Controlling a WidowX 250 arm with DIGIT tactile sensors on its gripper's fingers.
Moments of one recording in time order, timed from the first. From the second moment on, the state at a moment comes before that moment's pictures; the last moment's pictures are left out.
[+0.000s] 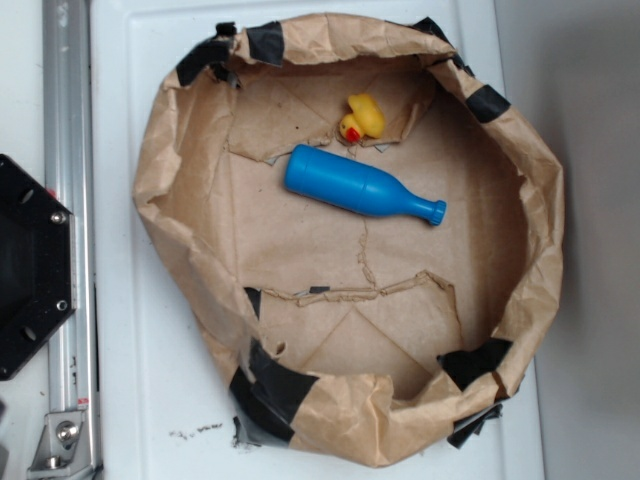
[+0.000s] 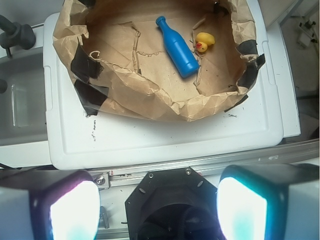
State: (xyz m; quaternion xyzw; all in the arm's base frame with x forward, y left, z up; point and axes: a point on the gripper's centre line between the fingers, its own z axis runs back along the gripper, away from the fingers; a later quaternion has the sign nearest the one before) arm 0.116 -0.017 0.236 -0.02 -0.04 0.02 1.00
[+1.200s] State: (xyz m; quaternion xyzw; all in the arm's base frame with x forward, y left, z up) arm 0.255 0.005 0.122 -0.02 -0.16 0.13 0.98
